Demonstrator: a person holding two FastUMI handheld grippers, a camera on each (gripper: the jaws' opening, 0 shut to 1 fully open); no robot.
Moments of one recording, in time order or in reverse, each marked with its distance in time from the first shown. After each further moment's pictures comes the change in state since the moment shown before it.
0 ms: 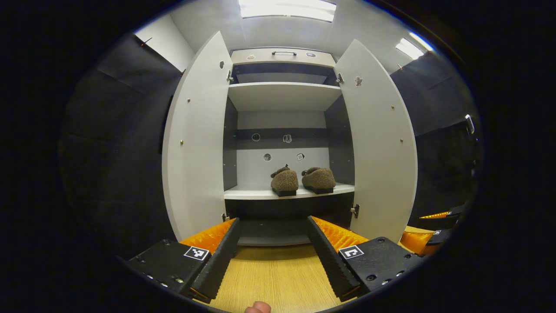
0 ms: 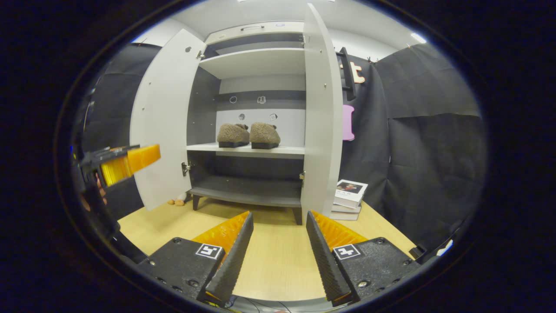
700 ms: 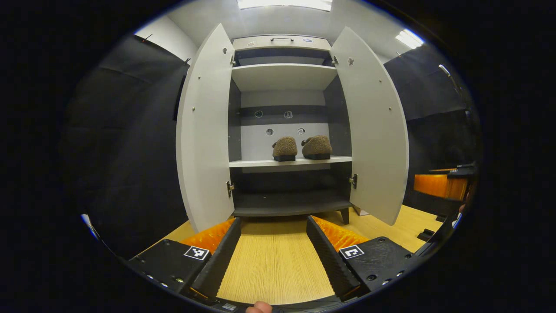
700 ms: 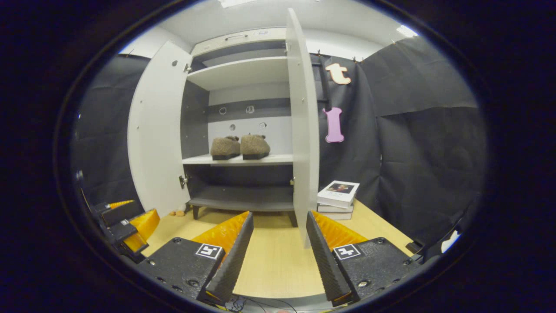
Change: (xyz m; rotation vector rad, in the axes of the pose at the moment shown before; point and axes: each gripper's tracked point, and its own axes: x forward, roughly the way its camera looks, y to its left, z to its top) left arm -0.039 -0.010 -0.050 0.015 0.104 -0.001; right arm -0.029 -0.037 0.049 0.086 -0.064 -0.053
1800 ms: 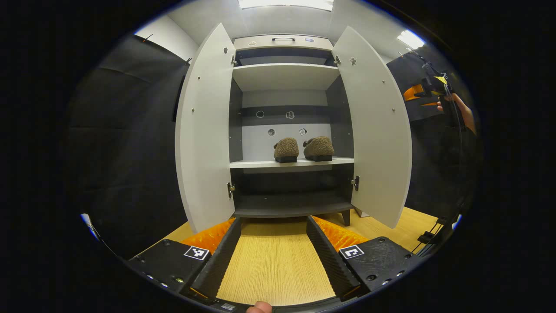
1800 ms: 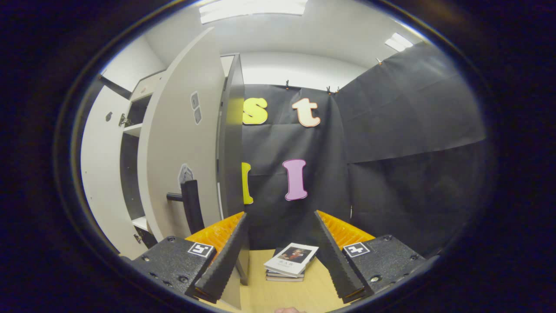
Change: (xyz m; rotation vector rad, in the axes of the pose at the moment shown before) left arm 0.005 -0.002 0.001 0.000 0.009 0.022; right arm 0.114 -0.145 0.245 -0.035 -0.185 -0.123
